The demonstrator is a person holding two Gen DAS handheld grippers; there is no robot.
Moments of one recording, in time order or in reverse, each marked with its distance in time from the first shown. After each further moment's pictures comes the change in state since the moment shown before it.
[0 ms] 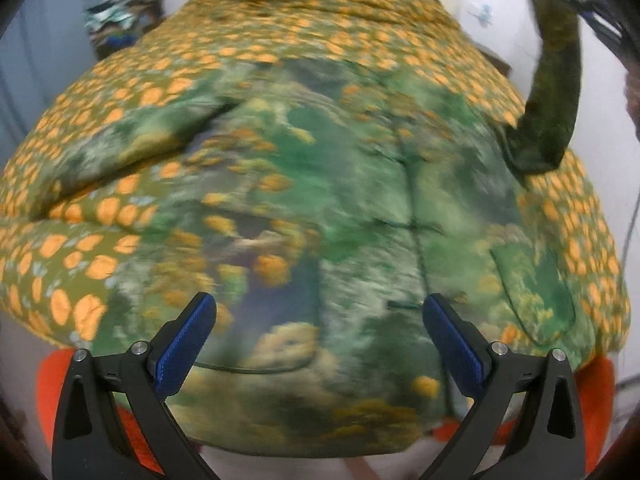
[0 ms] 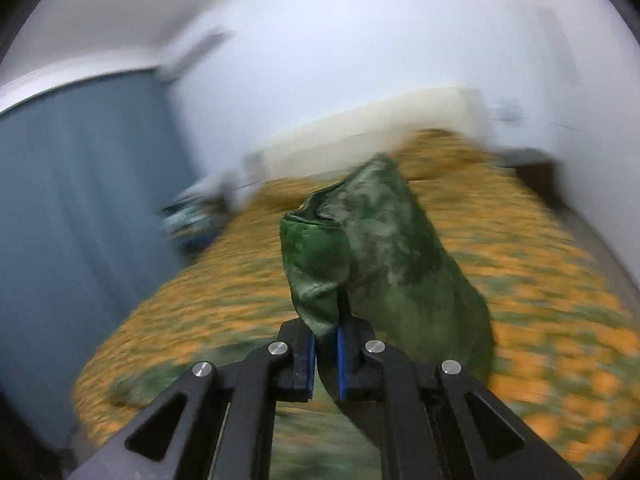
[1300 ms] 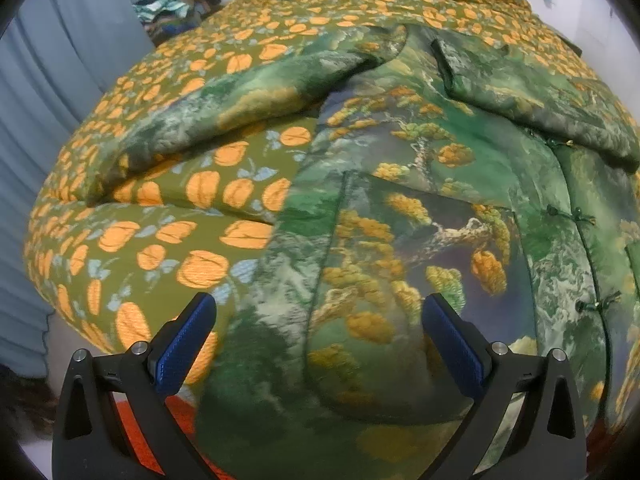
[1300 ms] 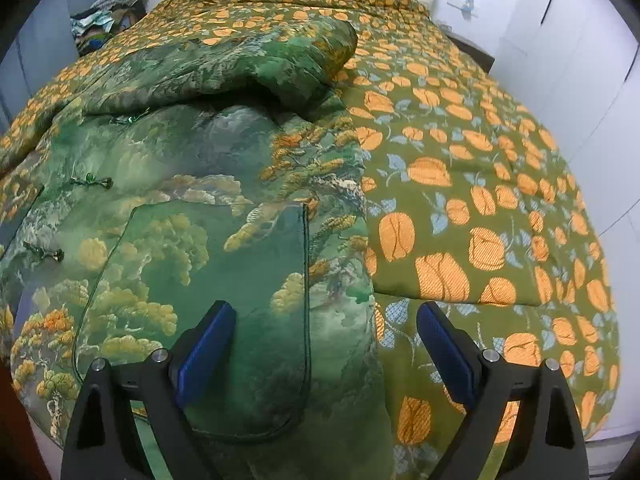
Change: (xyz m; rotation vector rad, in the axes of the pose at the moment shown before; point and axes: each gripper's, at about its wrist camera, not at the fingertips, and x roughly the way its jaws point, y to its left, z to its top) left arm 0.050 0.091 -0.007 0.008 0.057 0.276; right arm -0.042 -0.025 -0.313 -0.156 0.598 -0.555
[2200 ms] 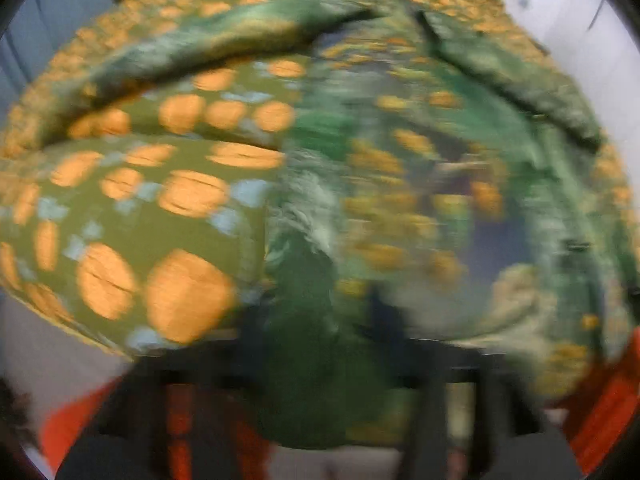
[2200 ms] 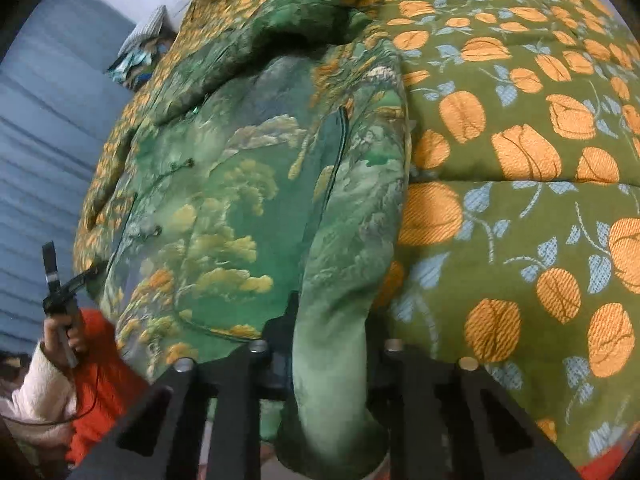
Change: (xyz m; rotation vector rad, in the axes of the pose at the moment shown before) left arm 0.022 0.040 -0.039 -0.019 0.115 -0.277; right arm 0.004 -0.034 -0.039 0.185 0.214 0.528
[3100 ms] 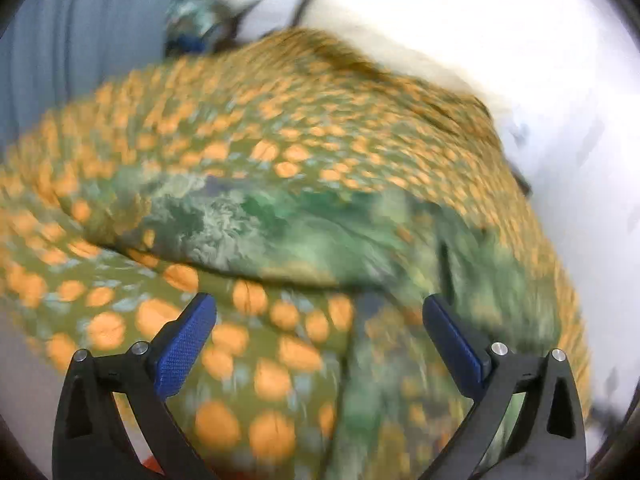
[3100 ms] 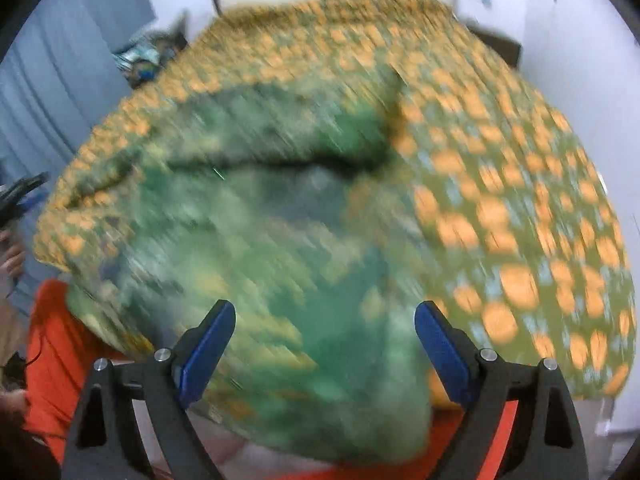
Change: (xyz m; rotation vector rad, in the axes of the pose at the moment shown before) left arm -0.083 0.105 0.099 -0.283 -0.359 -0.139; right arm -0.095 0.085 -0.017 -0.175 -0.255 -0.214
